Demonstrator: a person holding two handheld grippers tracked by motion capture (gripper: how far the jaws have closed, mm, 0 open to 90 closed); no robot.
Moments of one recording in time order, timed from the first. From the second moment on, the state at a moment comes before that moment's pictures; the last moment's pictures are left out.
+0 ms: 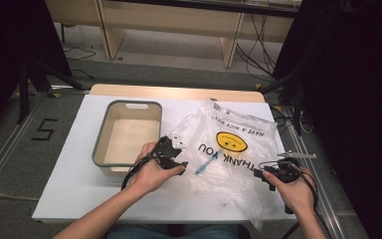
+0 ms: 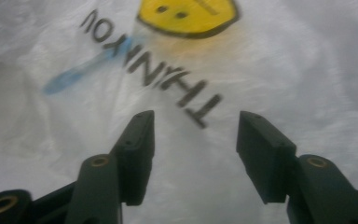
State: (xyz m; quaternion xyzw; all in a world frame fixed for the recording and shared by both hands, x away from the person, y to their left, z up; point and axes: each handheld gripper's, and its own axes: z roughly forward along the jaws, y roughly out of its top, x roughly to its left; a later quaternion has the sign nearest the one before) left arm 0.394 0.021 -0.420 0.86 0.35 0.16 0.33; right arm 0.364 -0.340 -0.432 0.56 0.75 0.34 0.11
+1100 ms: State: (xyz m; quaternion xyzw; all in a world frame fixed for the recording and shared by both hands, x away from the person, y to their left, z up) left arm 0.387 0.006 -0.438 0.91 0.31 0.14 0.25; right arm 0.377 -0.342 -0.451 0.47 0.84 0.16 0.19
